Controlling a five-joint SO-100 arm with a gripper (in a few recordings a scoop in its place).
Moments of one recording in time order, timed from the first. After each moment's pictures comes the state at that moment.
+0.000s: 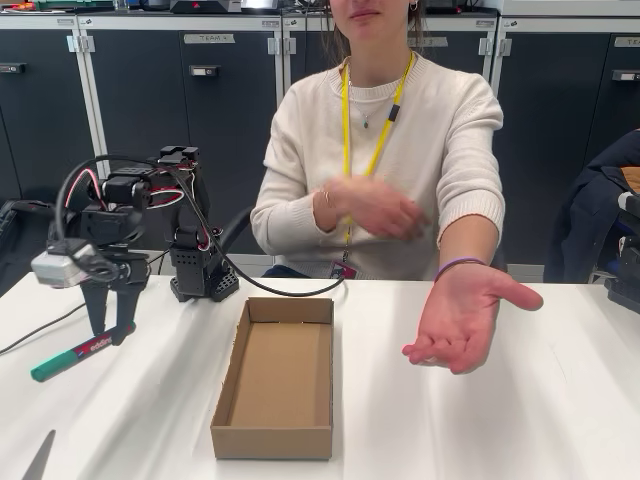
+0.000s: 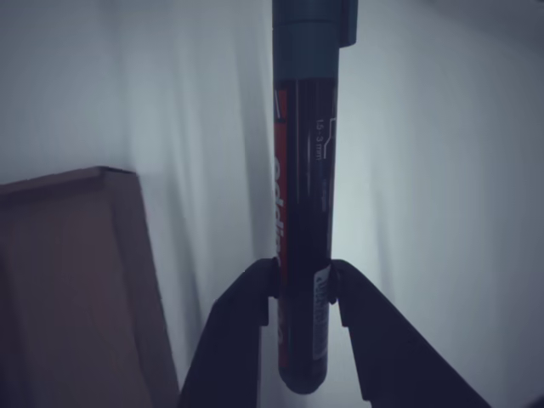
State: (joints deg) arm -0.1 92.7 79.5 69.3 -84.6
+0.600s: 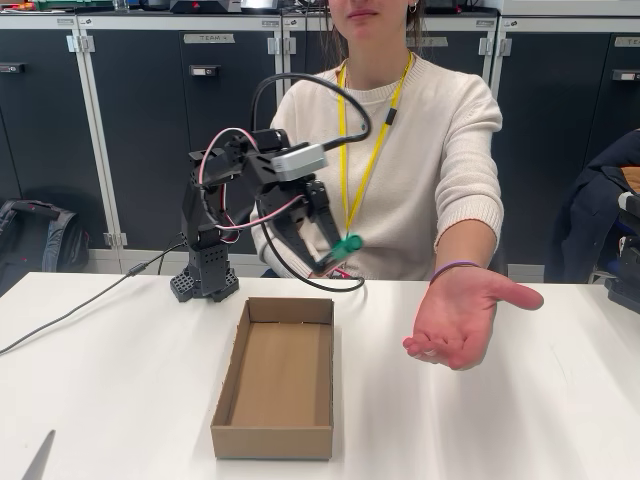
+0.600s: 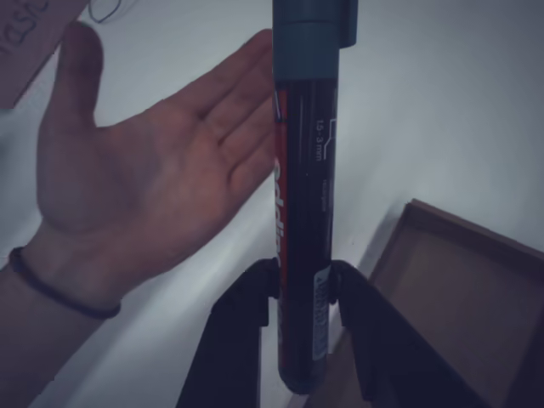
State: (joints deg) arm -42.2 75.8 42.5 71.1 -76.2
